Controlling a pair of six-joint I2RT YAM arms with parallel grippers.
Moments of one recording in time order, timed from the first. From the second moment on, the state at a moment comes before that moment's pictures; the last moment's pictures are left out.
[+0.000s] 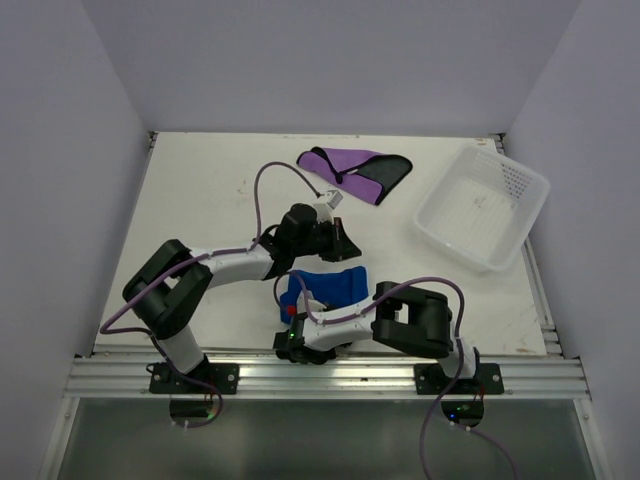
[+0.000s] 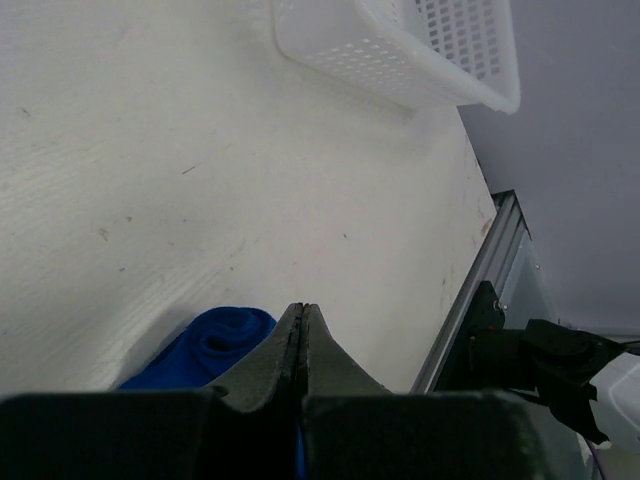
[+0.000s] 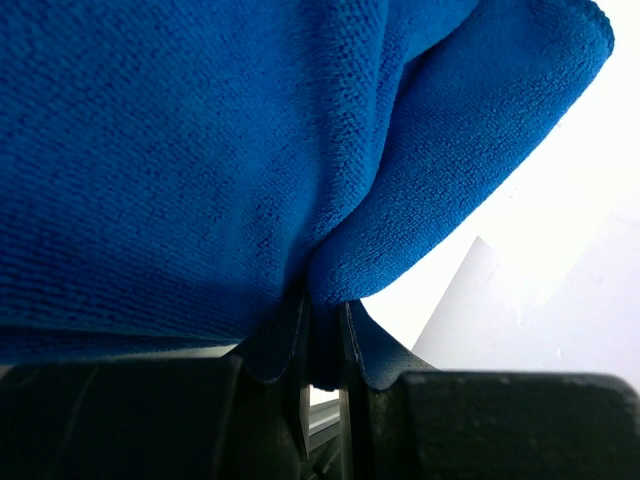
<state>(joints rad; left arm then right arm) -0.75 1.71 0.91 0.36 0.34 -0.71 1.44 2.08 1.23 -1.16 0.85 0.66</state>
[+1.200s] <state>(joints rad) -0.75 1.97 0.87 0.61 0.67 -0.59 1.44 2.14 1.28 -1.19 0.84 0.53</state>
